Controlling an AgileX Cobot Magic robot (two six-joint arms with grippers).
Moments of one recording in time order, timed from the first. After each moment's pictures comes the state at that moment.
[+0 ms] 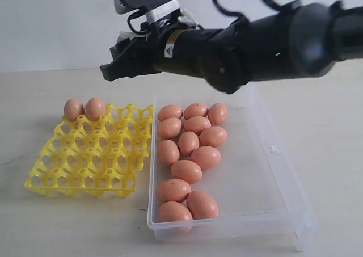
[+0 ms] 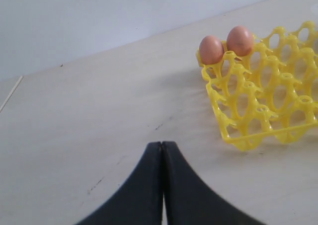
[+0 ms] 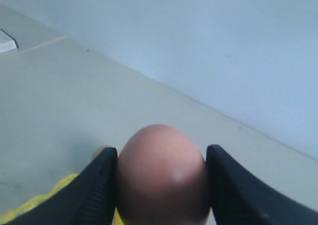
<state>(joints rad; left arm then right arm) -0.02 0.01 0.00 0.03 0.37 0.21 0.70 1.93 -1.29 -0.14 -0.24 0.10</state>
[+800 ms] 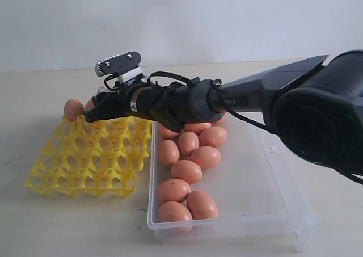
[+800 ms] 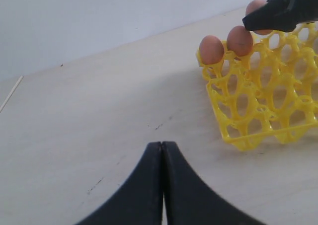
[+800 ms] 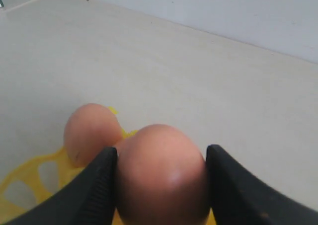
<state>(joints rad) -0.02 0.01 0.00 0.03 0.37 0.21 0.70 2.45 -1.71 -0.35 -0.27 0.40</state>
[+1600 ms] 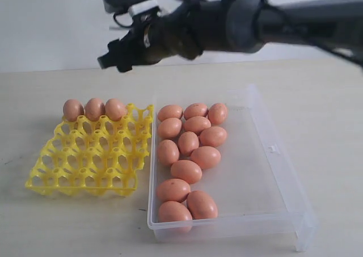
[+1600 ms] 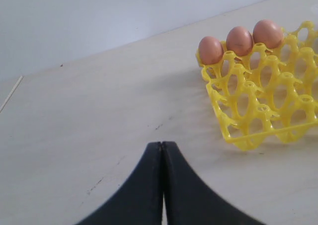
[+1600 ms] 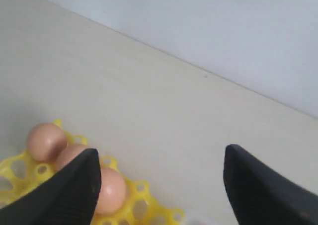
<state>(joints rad) -0.02 0.01 0.00 0.03 0.37 0.21 0.69 2.11 -1.71 -0.36 0.30 0.37</state>
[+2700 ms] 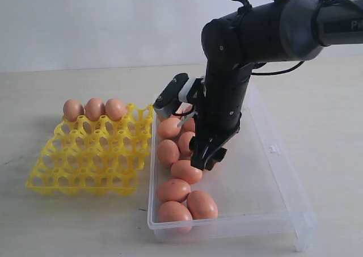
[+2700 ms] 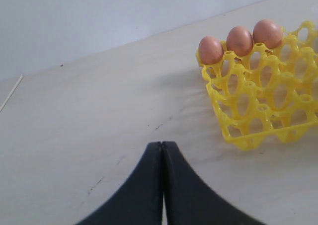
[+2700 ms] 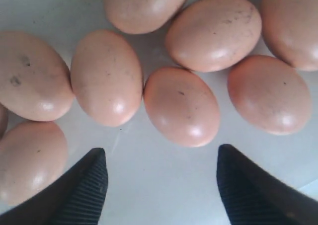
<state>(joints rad) -0.02 0.01 0.00 0.03 0.37 0.21 0.63 1.98 -1.41 -0.03 0.97 -0.47</state>
